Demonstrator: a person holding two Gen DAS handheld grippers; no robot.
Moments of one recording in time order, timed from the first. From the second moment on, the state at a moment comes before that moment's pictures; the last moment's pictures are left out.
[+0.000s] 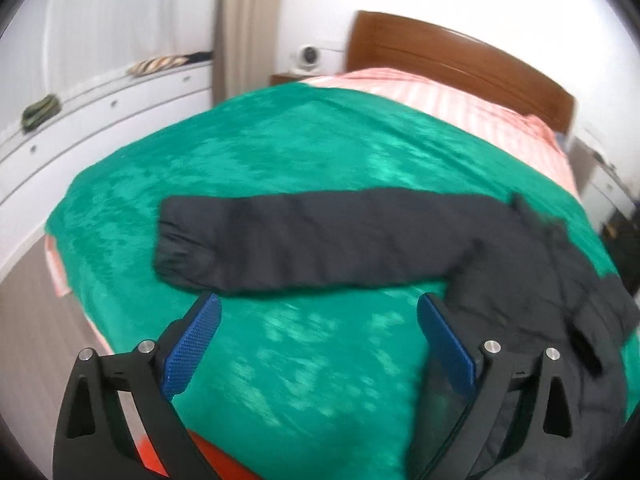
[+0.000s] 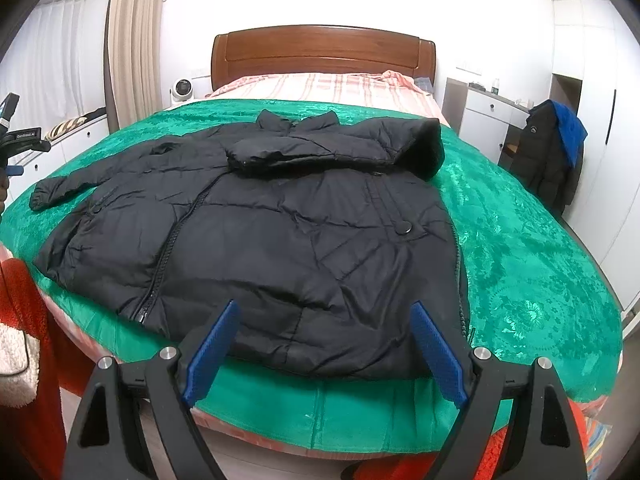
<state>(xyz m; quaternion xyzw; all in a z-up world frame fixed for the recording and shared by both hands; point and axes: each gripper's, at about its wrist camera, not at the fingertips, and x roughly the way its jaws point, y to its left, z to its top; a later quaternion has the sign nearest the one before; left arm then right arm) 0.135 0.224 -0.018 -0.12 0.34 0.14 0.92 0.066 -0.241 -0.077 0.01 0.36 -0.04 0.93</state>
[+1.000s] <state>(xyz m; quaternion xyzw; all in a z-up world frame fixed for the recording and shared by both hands) 0.131 0.120 -0.056 -0.04 0.39 0.06 0.92 0.065 -0.243 -0.077 0.02 0.36 -0.04 0.93</state>
